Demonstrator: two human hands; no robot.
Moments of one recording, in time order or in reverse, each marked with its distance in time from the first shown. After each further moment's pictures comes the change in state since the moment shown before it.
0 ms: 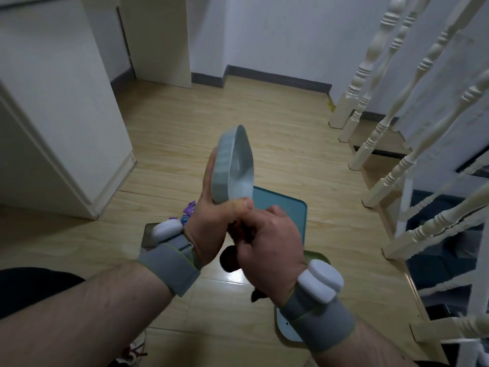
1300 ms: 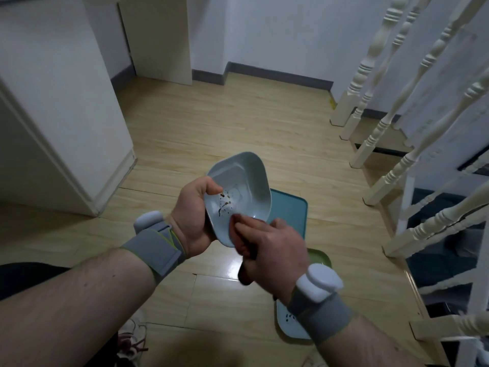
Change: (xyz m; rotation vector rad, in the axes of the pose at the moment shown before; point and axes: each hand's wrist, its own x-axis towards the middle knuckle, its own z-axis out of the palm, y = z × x) left_hand 0.003 0.010 -0.012 -0.279 0.082 -0.365; right_hand -0.023 0.036 0.013 -0.191 -0.305 -0.043
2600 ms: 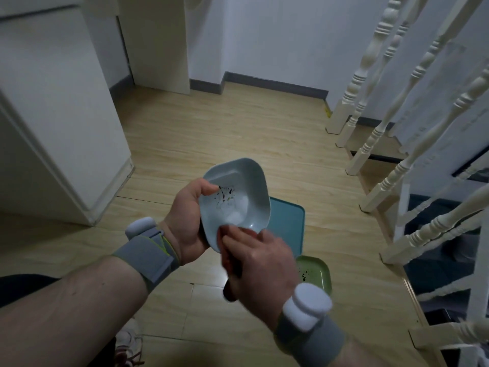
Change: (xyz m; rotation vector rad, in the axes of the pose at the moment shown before) left_hand 0.001 0.008 0.004 -0.001 0.000 0.002; right_hand -0.006 -0.026 -0.009 -0.007 -0.004 -0.024
